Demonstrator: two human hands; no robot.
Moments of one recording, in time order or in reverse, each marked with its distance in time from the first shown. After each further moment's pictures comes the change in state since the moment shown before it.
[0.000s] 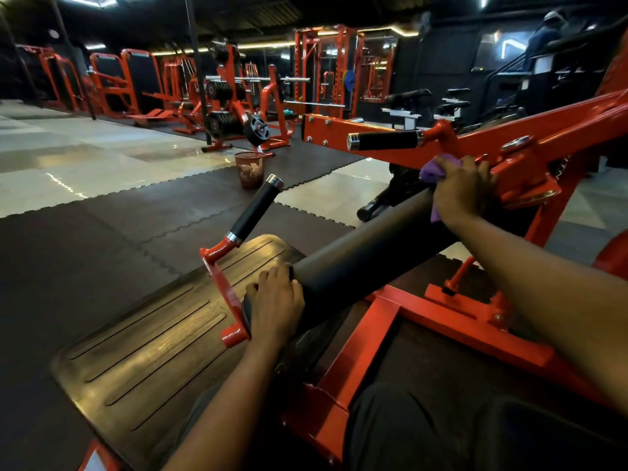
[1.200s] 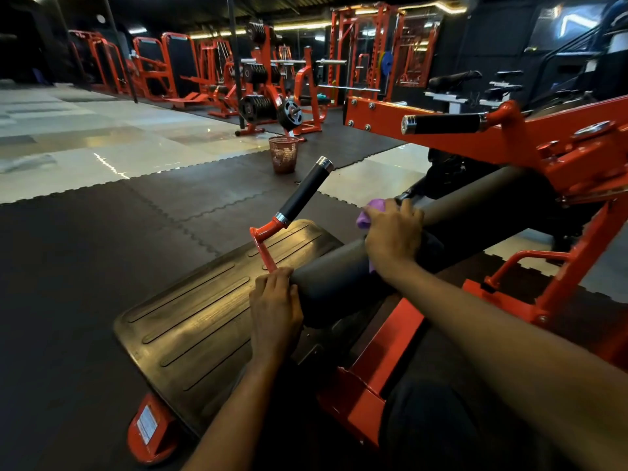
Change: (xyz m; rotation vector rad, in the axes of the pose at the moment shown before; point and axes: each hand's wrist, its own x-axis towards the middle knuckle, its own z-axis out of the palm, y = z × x) left_hand -0.047 -0.066 -0.034 -0.017 0.163 -0.068; right_hand -0.160 -0.148 0.014 -0.057 -0.233 -0.351
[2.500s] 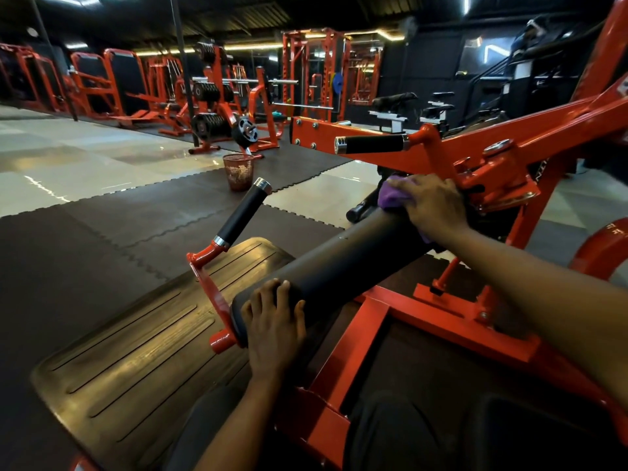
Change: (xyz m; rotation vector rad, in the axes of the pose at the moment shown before) left_hand -0.007 0.065 0.060 0.121 0.017 0.182; right_hand 0.076 0.203 -0.033 0.002 0.092 -0.184
